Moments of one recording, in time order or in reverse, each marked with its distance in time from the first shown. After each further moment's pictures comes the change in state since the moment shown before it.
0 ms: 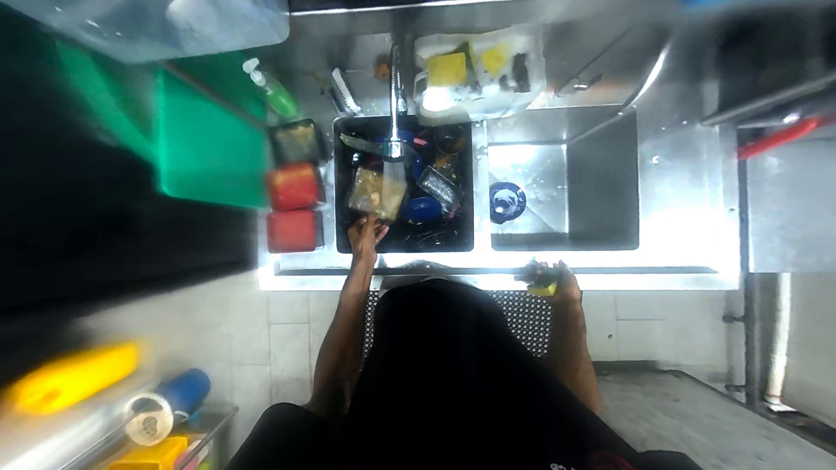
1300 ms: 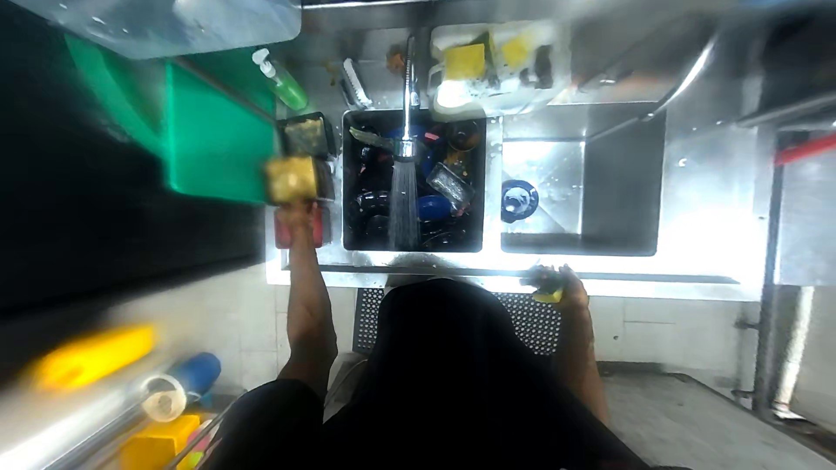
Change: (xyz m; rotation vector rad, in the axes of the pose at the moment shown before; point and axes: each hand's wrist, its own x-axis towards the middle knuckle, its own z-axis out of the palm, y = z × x) left_hand 0.102 0.094 -0.097 0.044 0.412 0.151; right_hand -0.004 0.003 0.003 -0.155 -0.019 -0.057
